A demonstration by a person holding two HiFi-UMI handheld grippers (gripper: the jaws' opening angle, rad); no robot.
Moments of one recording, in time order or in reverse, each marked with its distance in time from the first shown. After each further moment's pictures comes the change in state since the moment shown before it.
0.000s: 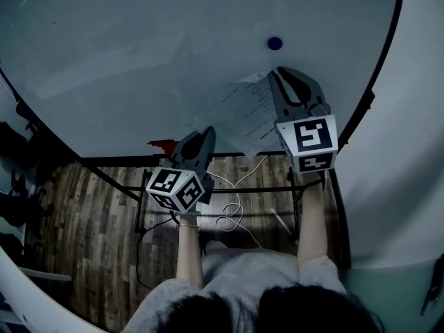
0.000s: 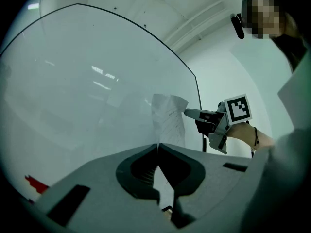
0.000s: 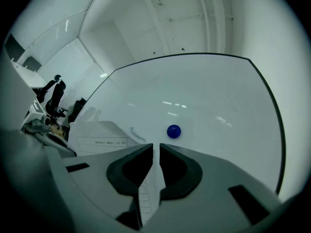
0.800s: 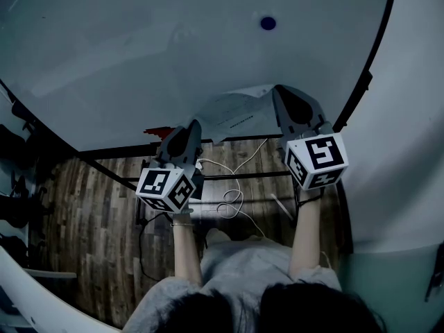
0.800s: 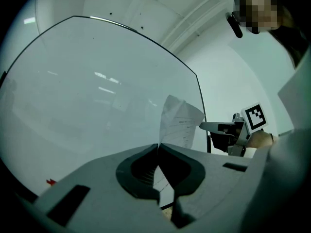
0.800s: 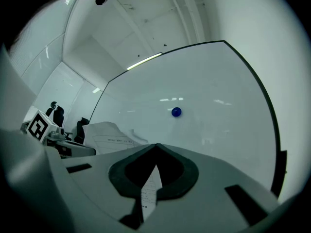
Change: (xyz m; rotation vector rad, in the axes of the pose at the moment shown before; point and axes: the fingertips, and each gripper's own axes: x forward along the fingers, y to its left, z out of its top) left arm -0.070 -0.008 -0.025 0.071 -0.008 0.074; right arm -0.094 0.058 -0.053 0.257 -0.020 0.044
